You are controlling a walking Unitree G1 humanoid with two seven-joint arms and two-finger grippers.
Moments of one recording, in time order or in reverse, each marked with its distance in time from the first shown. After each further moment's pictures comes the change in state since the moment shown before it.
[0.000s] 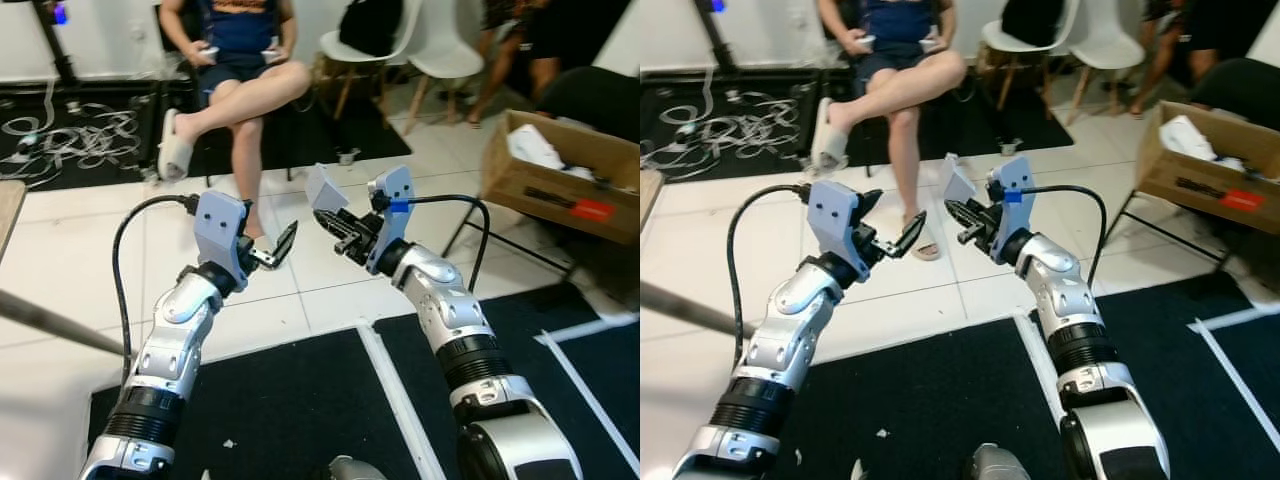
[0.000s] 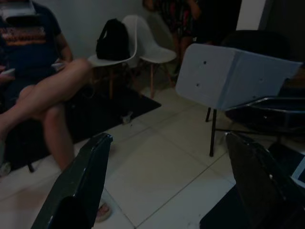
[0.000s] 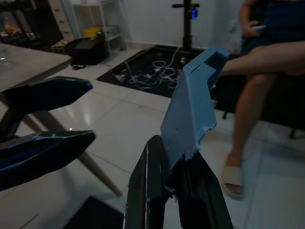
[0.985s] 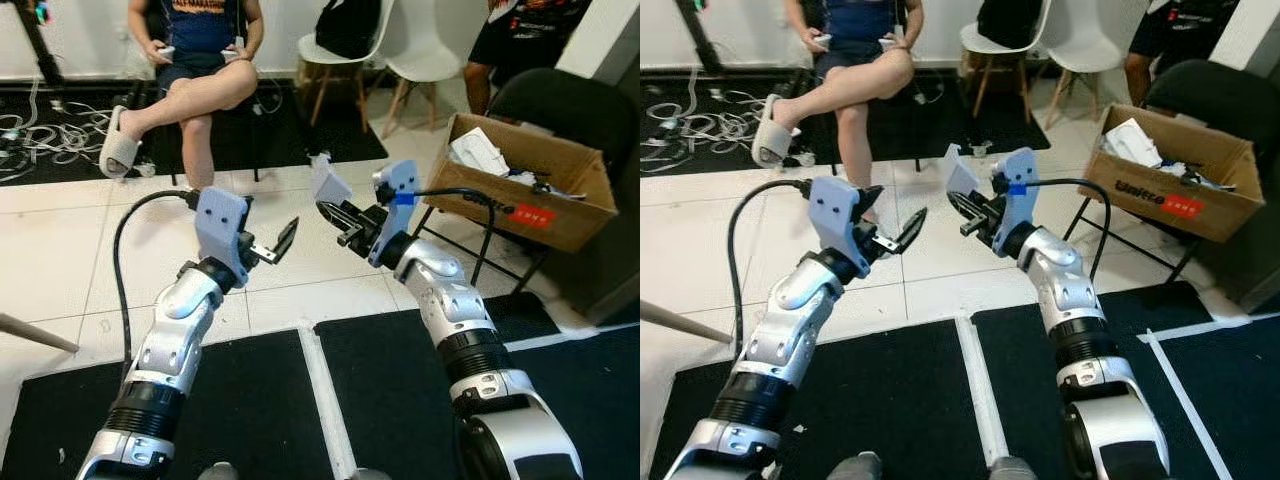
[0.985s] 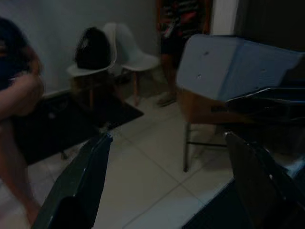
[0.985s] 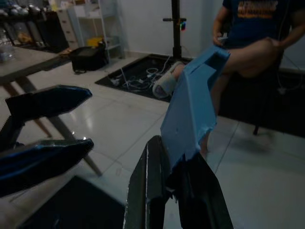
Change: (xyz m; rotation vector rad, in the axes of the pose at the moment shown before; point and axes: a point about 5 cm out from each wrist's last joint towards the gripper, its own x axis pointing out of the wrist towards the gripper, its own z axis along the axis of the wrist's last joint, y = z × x) left arm -0.001 -0.001 -0.002 -0.002 0.006 -0.003; right arm -0.003 -0.003 0.001 0.007 -0.008 -0.009
